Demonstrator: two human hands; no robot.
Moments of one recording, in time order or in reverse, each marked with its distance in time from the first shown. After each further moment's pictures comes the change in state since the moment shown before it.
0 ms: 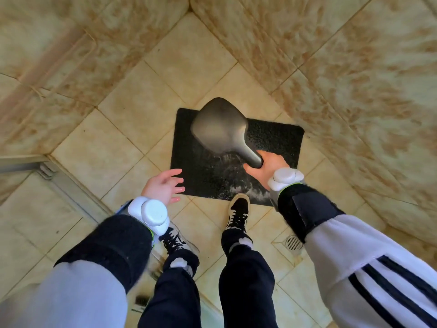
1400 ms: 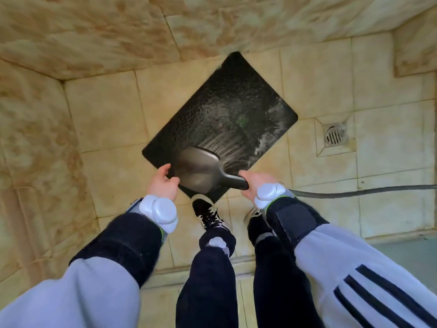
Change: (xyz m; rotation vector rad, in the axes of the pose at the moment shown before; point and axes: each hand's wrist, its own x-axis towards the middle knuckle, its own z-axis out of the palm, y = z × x) left_hand 0.071 0.046 0.037 1.107 -0.100 0.318; right_hand -0.048 0.005 0.164 0.358 -0.050 0.338
